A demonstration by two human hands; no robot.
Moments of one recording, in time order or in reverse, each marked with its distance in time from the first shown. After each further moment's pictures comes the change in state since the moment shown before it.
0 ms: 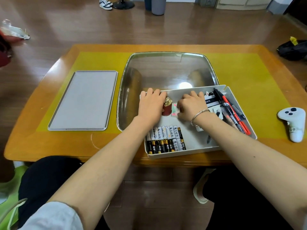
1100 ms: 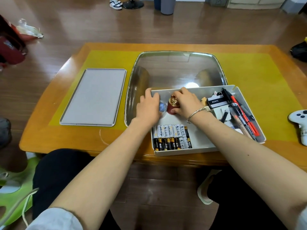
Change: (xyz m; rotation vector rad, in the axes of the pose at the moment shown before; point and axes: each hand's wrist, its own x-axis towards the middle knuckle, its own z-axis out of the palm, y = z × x) left_hand -0.023 -0.018 -0.007 -0.267 -0.178 -0.297; right_hand 0.007 -0.032 -0.016 0.363 0.031 -0.048
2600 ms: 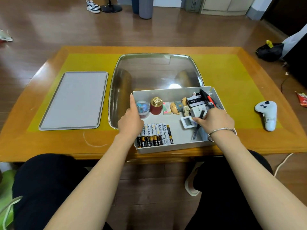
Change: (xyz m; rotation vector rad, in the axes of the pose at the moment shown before) left_hand -0.045 -0.003 0.015 -0.140 -0.013 -0.169; right_hand -0.124 0.059 -0.032 -0.071 0.092 0.676
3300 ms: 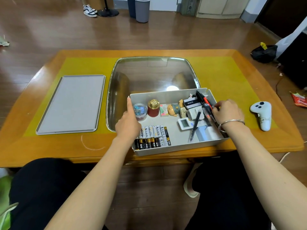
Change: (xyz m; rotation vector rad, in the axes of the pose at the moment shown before) left_hand -0.002 0.000 0.001 -0.009 0.009 -0.019; right_hand 0.040 0.041 -0.010 0.061 0.085 0.030
